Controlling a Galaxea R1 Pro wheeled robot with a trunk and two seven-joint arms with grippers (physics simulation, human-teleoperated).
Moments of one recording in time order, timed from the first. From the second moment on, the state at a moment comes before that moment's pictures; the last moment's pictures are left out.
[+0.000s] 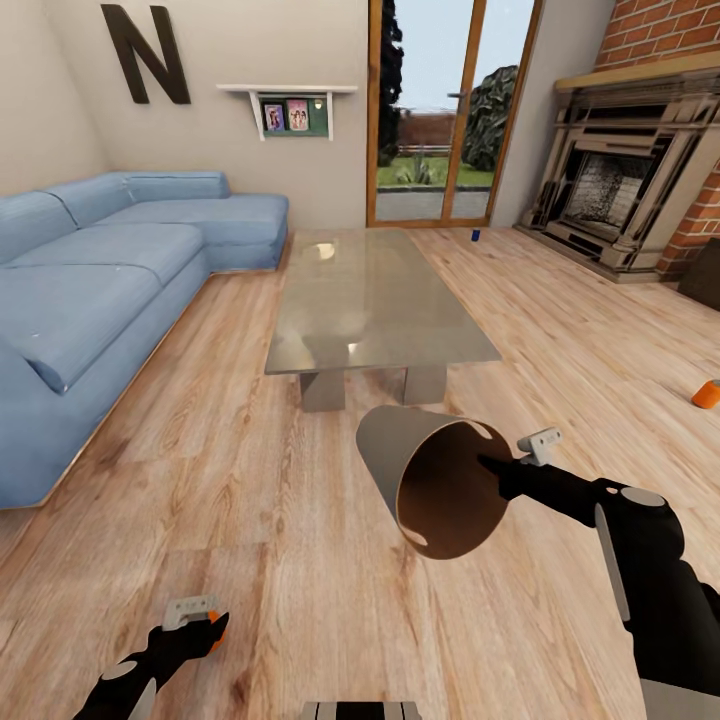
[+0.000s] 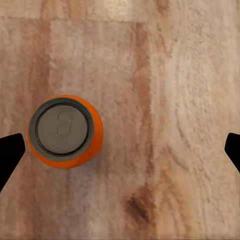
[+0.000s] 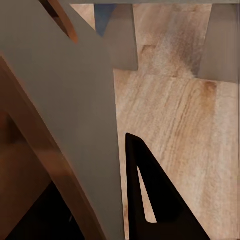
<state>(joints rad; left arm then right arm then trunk) -0.27 0.14 0.07 -0.80 0.14 0.17 -0.14 -0.47 -0.12 -0.23 -1.59 0.17 0.67 0.83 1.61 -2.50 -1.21</state>
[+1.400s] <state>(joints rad) -0.27 0.14 0.08 -0.82 0.15 0.17 -0.14 -0.47 -0.12 -0.21 -1.59 0.17 0.67 0.83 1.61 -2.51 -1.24</state>
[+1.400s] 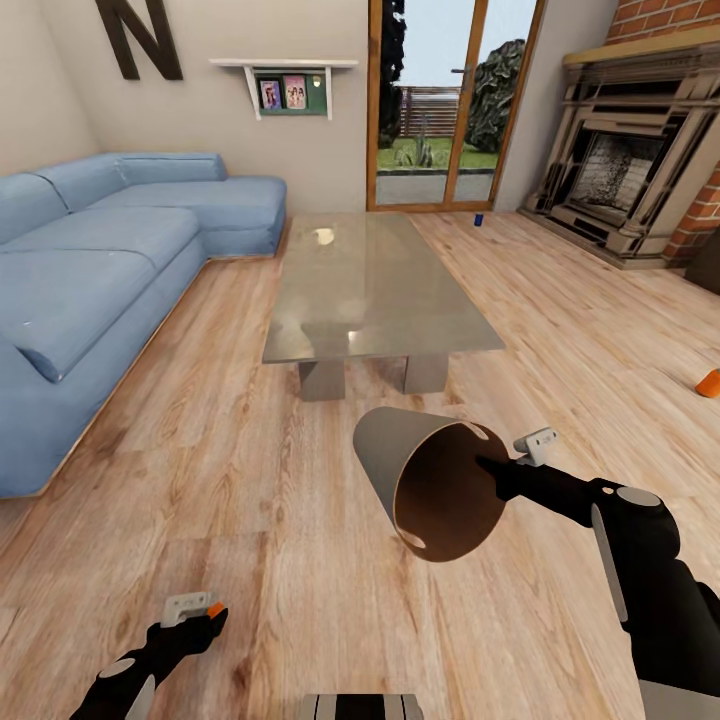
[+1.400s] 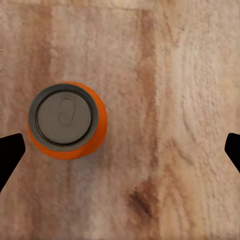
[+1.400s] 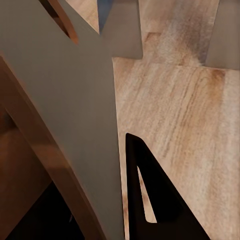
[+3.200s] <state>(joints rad) -0.29 0.18 0.12 -0.91 0.15 0.22 -0.14 -0.47 -0.12 -0.21 -1.59 0.18 0.67 0.83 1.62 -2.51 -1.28</state>
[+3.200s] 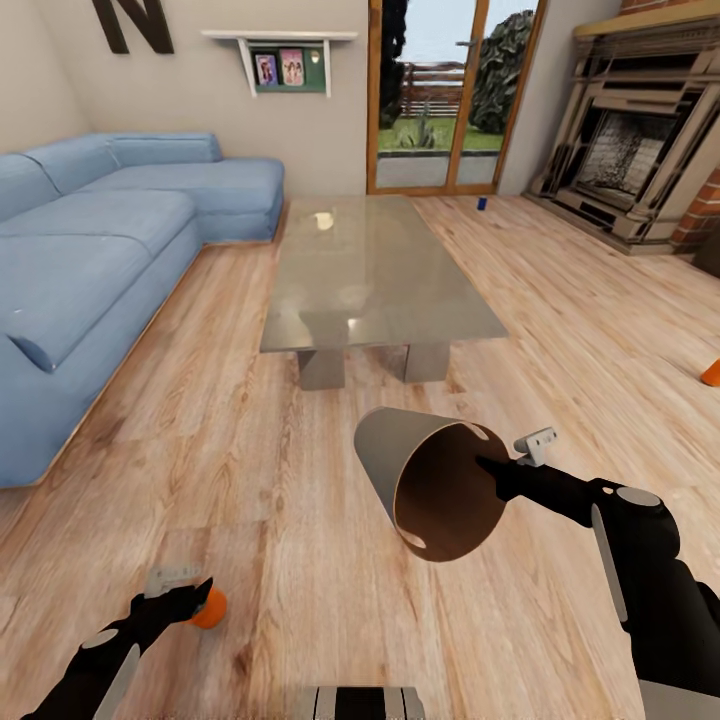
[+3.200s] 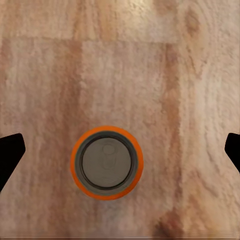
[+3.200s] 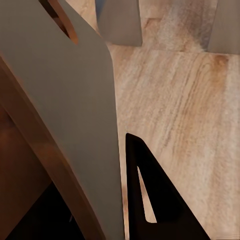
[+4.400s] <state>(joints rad) -0.29 0.18 0.12 -0.93 0.15 0.22 -0.18 -0.47 -0.12 -0.20 -1.59 0.18 0.67 0.83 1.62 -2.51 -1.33</state>
